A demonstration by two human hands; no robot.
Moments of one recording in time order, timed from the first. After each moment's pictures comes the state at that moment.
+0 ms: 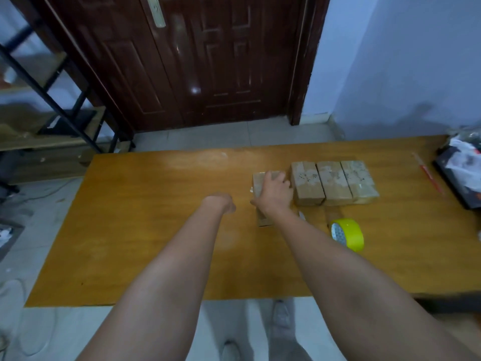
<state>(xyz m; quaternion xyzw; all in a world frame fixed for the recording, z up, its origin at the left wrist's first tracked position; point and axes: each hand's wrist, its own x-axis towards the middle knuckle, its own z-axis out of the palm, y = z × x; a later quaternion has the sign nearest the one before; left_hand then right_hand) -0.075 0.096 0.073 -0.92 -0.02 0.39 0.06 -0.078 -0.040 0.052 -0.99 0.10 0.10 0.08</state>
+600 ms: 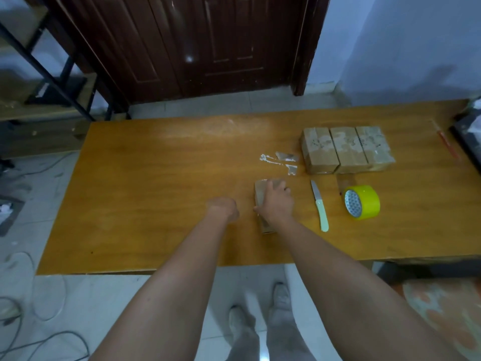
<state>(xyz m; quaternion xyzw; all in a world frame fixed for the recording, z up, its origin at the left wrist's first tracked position) -0.152 0.123 0.000 -0.92 0.02 0.39 0.08 -0.155 -0.012 -0.024 -0.98 0.10 0.18 0.08</state>
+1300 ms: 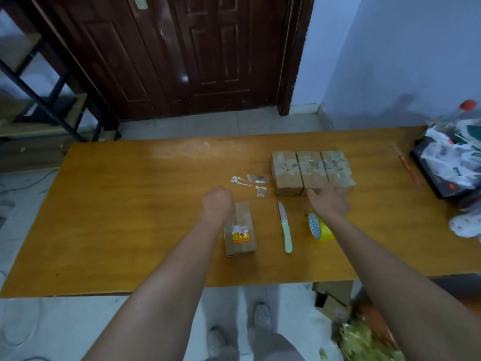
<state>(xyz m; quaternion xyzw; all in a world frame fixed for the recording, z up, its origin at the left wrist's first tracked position) -0.109 0.039 0.025 -0.99 0.02 0.15 0.03 -0.115 -0.232 0.023 -0.94 0.27 0.12 0.16</state>
